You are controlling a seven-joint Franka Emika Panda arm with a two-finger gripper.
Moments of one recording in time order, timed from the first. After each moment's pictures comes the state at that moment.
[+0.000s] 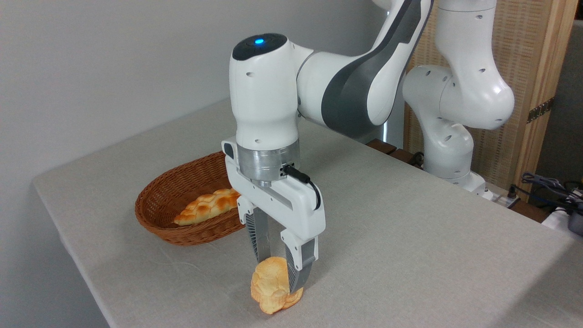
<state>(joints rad) 0.00 -0.03 0.09 -2.14 0.01 2.23 0.87</state>
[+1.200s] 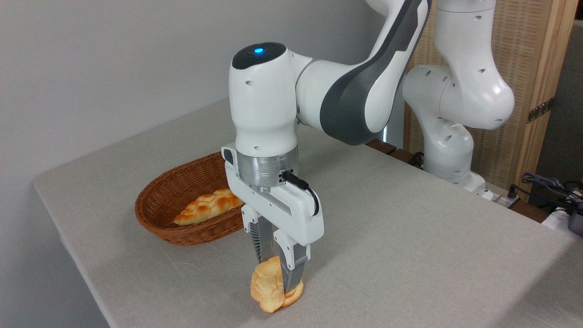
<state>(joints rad) 0.00 -0.02 0.09 -2.14 0.01 2.23 0.87</state>
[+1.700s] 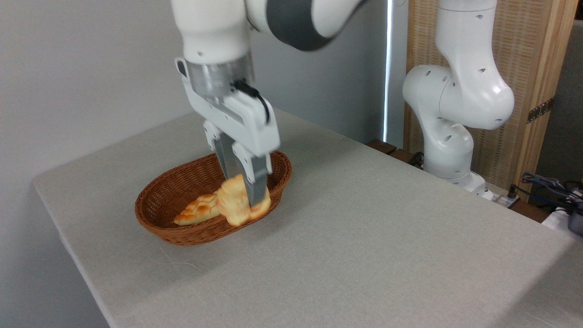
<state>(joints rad) 0.00 -0.04 -0.05 -1.82 -0.08 1.77 0.76</state>
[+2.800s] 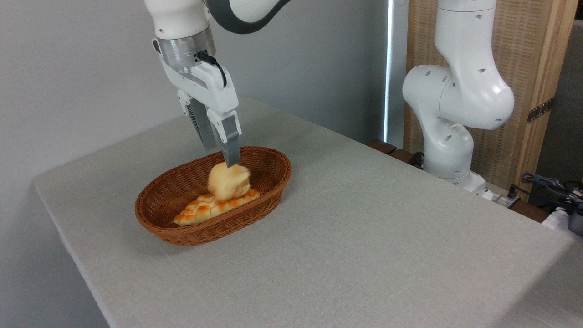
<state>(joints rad) 0.00 -0.03 -0.32 -1.82 -0.08 1.75 0.49</state>
